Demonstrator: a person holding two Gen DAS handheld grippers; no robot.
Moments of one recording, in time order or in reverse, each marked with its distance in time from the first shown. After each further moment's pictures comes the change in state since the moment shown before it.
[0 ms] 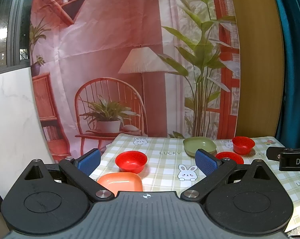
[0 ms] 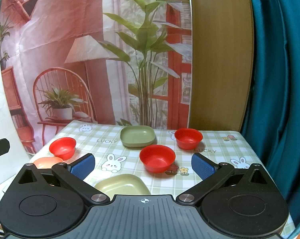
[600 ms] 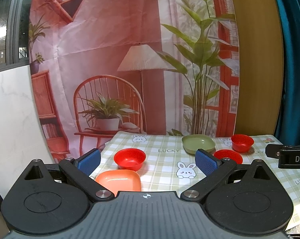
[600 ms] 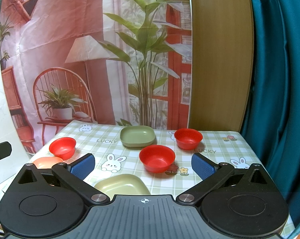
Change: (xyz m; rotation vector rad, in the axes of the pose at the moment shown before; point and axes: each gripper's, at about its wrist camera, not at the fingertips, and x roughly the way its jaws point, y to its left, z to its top) left arm 0.002 0.000 -0.001 -0.003 0.011 -0.006; right arm 0.000 0.000 0.001 -0.004 -0.001 -0.002
